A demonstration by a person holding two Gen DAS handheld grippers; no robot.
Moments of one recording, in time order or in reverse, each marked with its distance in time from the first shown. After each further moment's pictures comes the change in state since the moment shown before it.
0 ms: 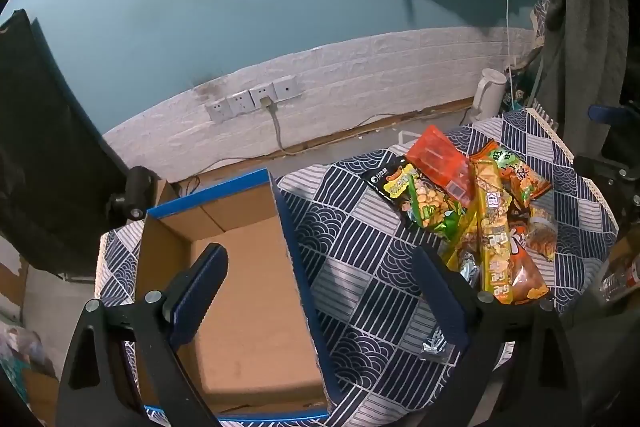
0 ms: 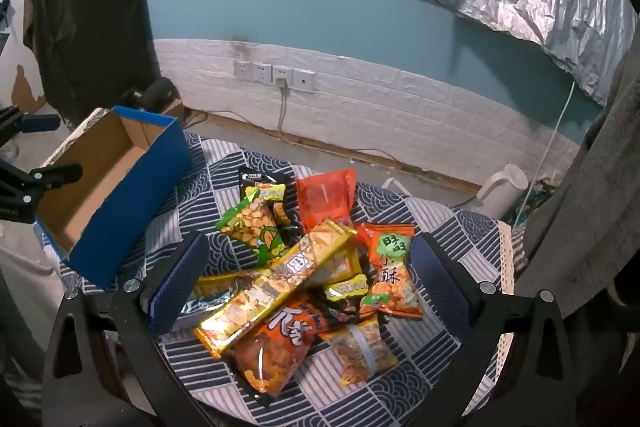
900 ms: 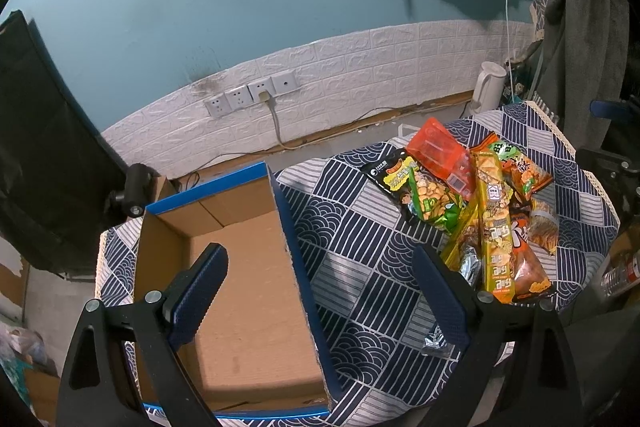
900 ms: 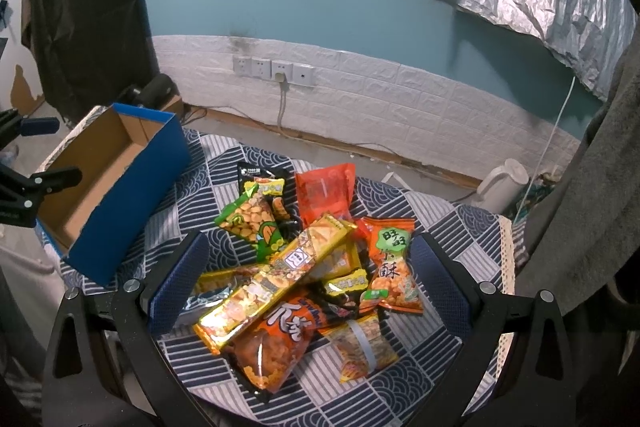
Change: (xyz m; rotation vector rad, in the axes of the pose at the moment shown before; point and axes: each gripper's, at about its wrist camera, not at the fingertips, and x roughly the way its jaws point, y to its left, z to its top) left arm 0.004 -0.001 -0.002 0.012 0.017 0.000; right arm 0.004 -0.001 -0.004 0.001 0.018 0.004
